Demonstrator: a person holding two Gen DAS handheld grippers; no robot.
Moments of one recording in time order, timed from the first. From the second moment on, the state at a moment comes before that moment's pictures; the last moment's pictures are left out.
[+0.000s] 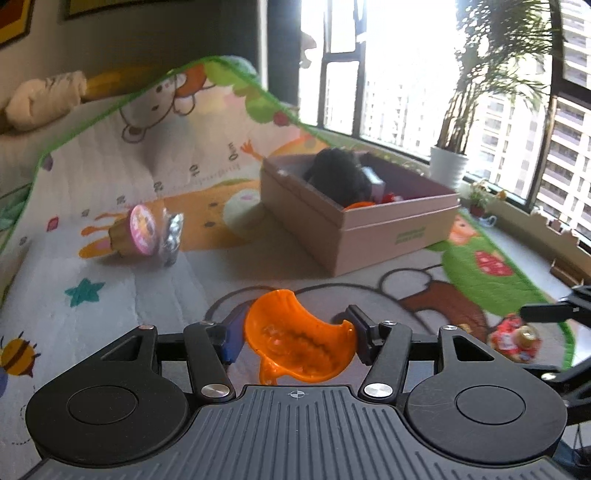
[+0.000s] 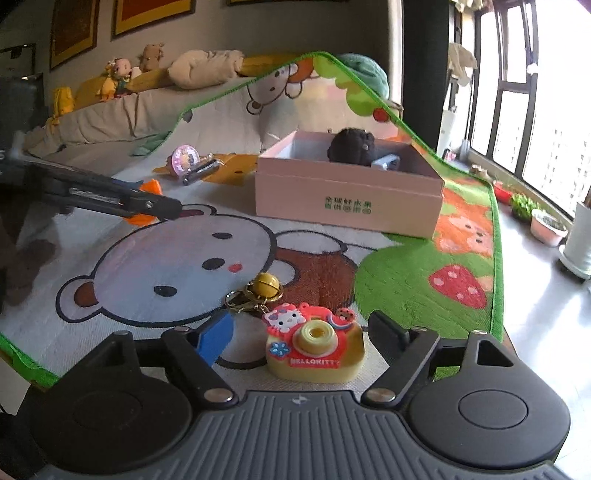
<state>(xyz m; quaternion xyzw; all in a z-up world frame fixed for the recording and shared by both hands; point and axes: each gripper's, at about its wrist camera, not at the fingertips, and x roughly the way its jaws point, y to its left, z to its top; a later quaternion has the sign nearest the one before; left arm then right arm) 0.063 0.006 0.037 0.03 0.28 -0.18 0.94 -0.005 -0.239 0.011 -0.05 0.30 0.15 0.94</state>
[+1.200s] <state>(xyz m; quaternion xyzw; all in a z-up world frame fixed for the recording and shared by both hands) 0.160 -0.007 0.039 0.03 0.31 -0.10 0.94 0.165 -0.290 0.114 0.06 0.24 0.09 0.96</state>
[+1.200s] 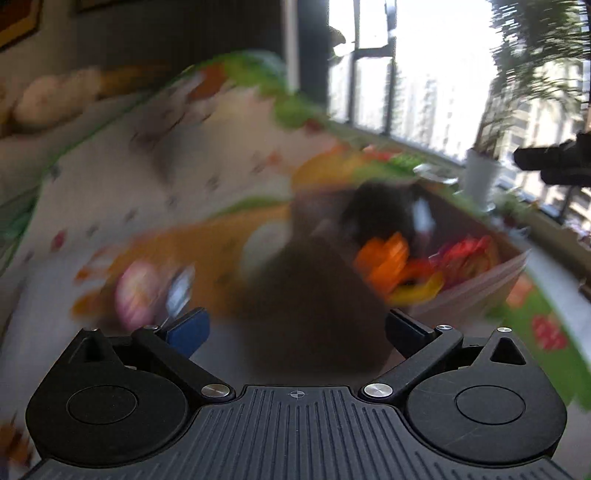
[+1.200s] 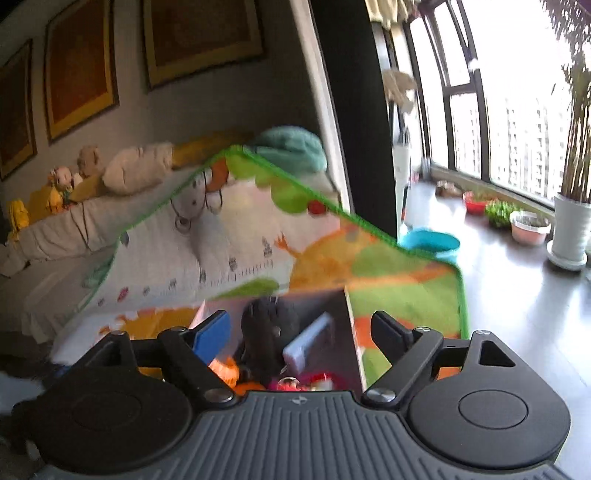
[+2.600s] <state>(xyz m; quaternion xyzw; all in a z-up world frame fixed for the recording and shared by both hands) 0.114 0.098 0.005 -0.12 0.31 -0.03 0.94 0.259 -0.038 0.045 -0.04 0.47 0.28 0.84</state>
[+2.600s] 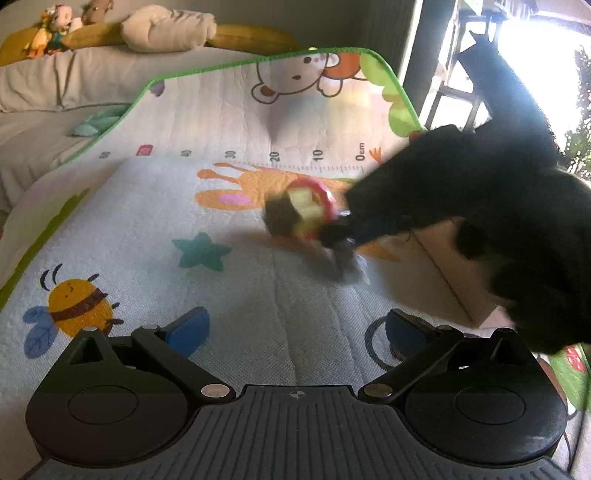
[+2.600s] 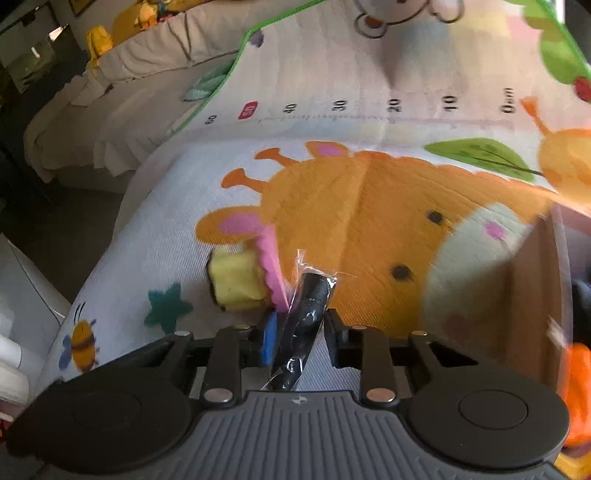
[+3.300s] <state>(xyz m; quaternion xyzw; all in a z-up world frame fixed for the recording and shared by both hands) 0.117 0.092 0.006 -0.10 0.31 -0.02 0.95 0.092 -0.271 0.037 0.11 0.39 0.18 0.90</state>
